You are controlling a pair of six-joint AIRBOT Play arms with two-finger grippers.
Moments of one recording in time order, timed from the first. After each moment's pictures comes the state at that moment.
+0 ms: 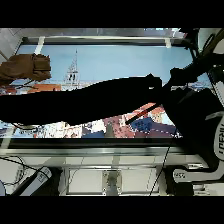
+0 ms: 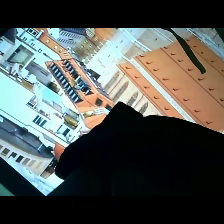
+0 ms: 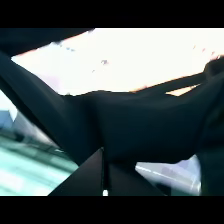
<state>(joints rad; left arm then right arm) 0.66 -1.04 1.12 1.57 -0.91 -1.58 -0.13 -1.45 1.79 -1.17 1.75 1.42</state>
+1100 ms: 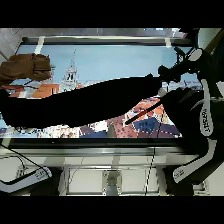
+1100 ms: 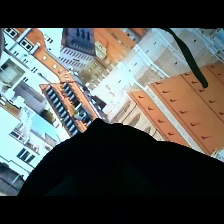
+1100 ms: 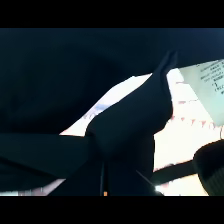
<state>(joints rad) 0.62 -1.23 1.10 1.54 -0.70 -1.65 -0.11 -1.75 1.84 -1.17 1.39 1.56</state>
